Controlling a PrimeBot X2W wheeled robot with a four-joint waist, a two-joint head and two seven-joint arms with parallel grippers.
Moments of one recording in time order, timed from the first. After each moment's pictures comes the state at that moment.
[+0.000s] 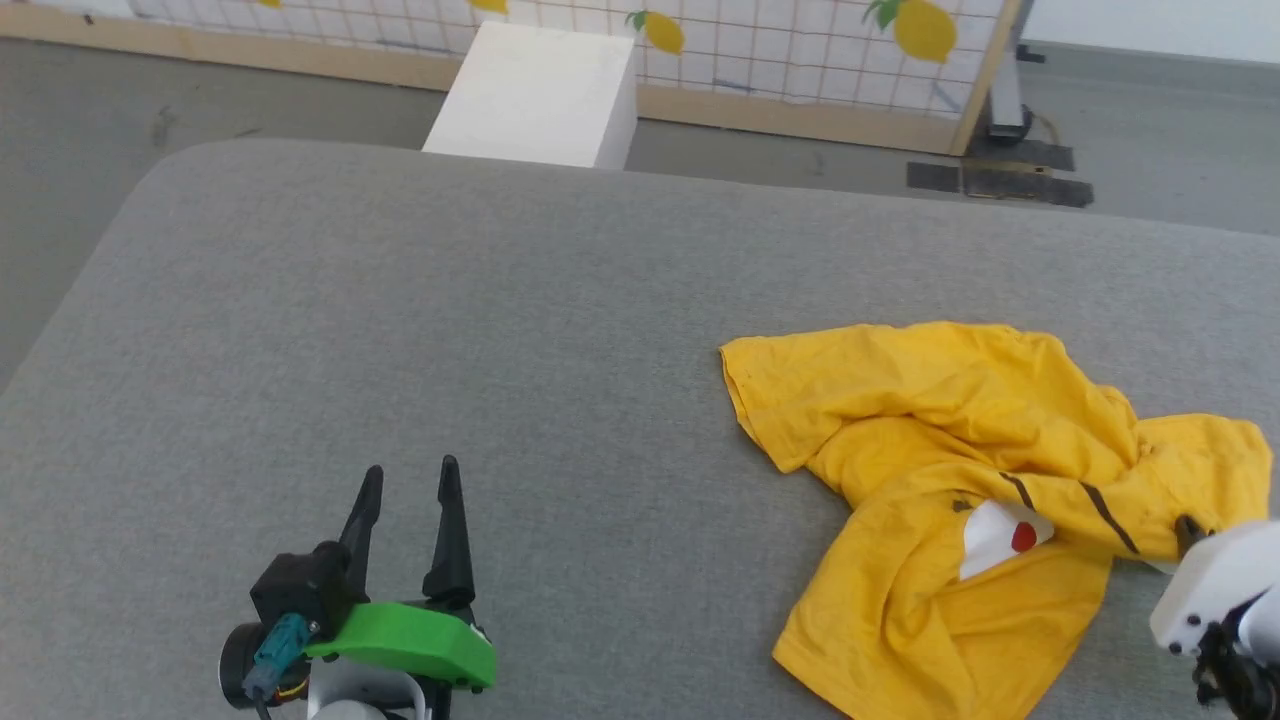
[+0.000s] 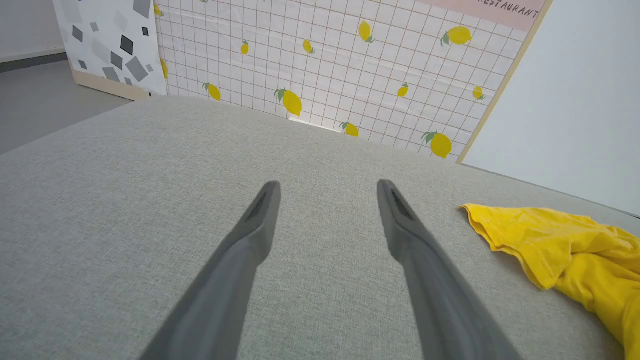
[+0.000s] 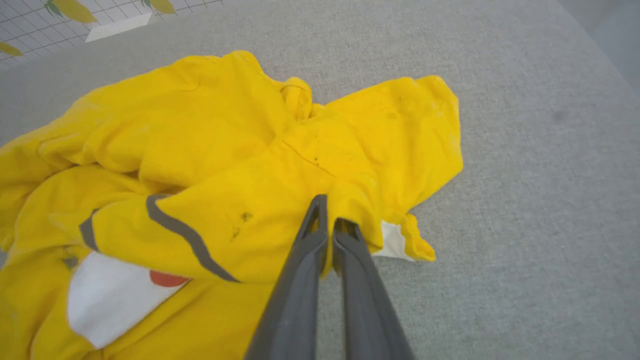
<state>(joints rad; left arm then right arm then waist) -0.02 0.05 -0.11 0.13 -0.30 0.02 -0.26 -0.15 -0.05 -0.45 0.22 0.11 0.13 0.46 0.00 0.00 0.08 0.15</state>
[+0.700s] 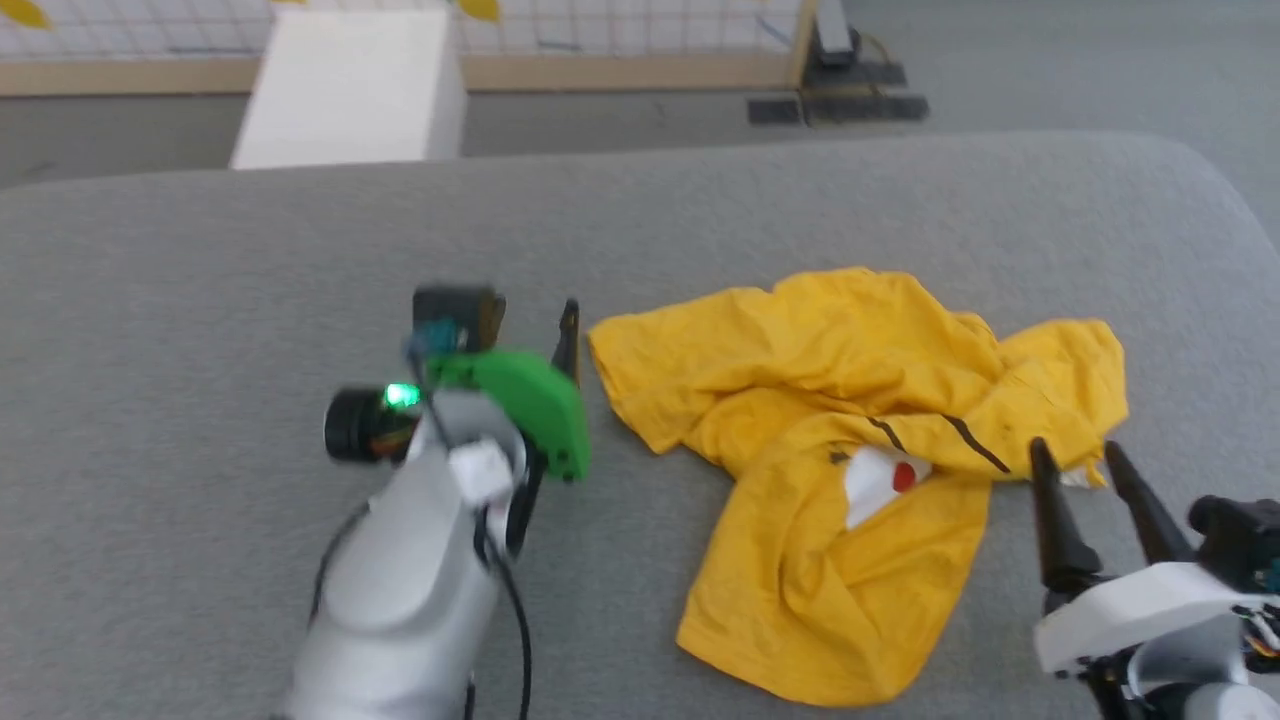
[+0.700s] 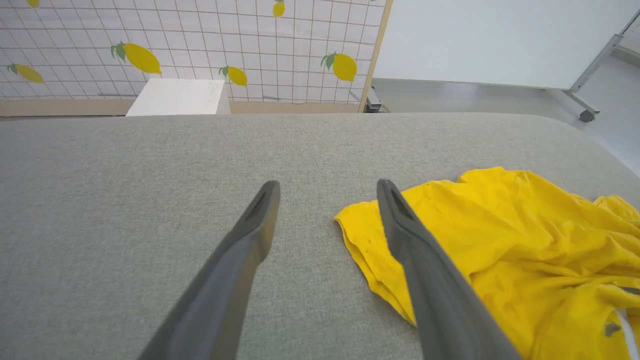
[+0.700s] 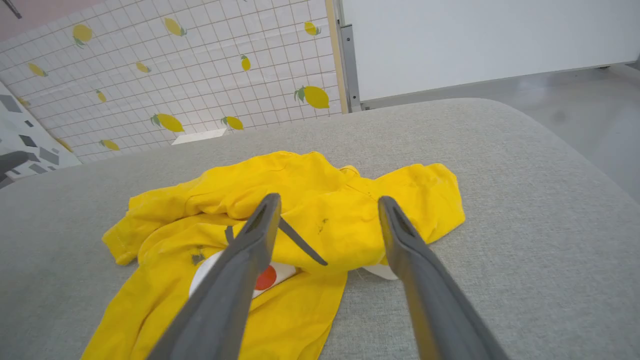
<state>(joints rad) -0.53 0.05 -0.33 0.48 -0.35 0.10 0.06 0.03 -0.05 -0.13 -0.02 0.25 0.13 0.04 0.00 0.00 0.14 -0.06</state>
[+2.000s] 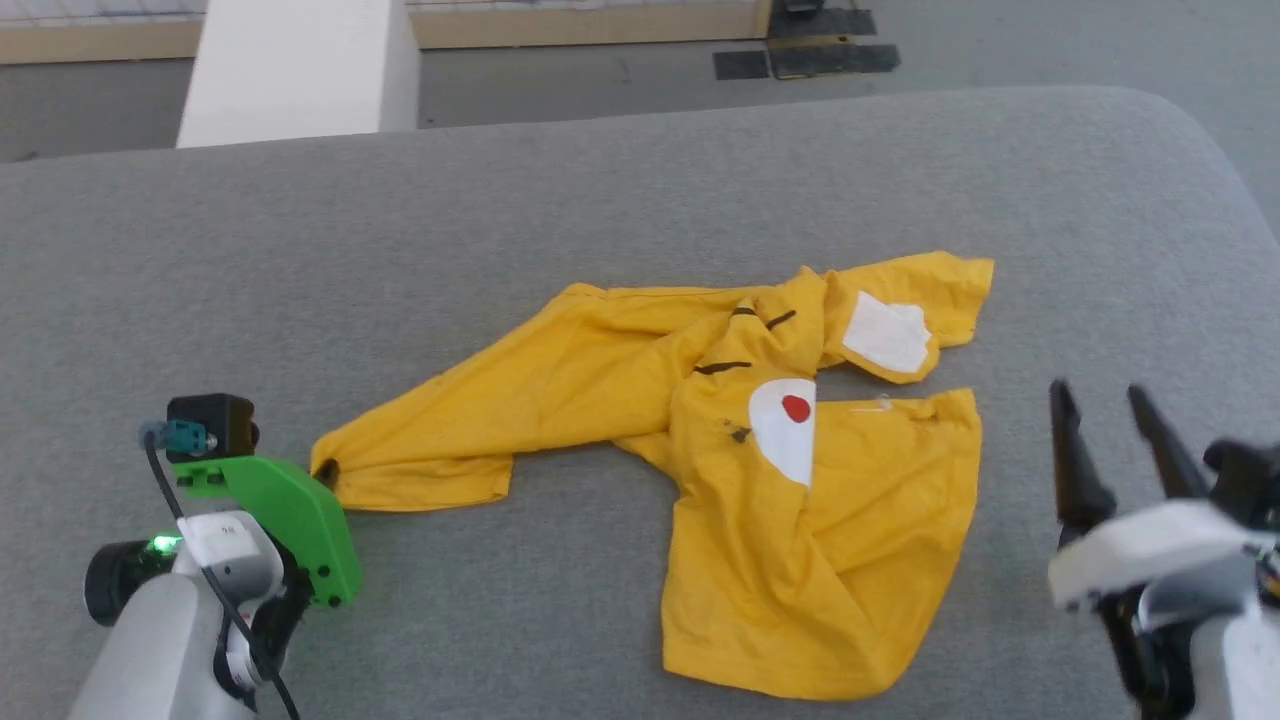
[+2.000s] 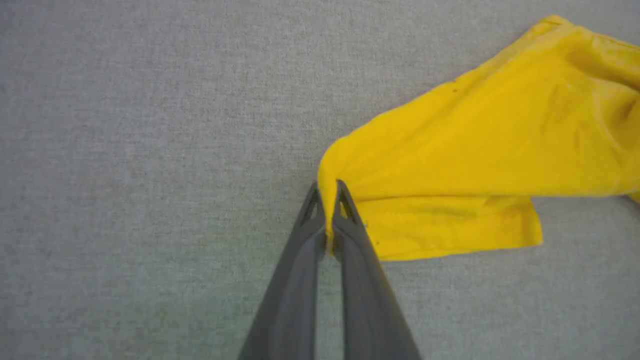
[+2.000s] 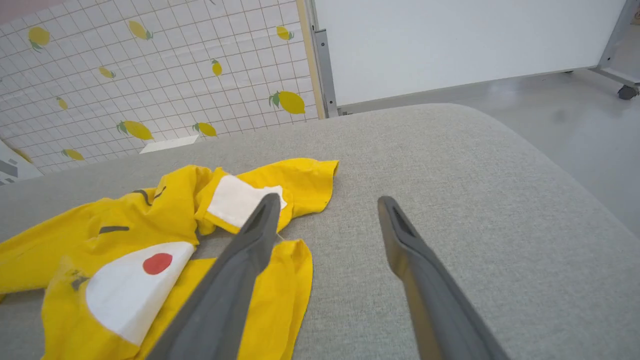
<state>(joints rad) -0.25 0.37 -0.16 0.22 -0.53 0.07 0.45 -0.08 -0.05 -0.15 0.07 0.21 0.13 -0.01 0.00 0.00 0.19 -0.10</state>
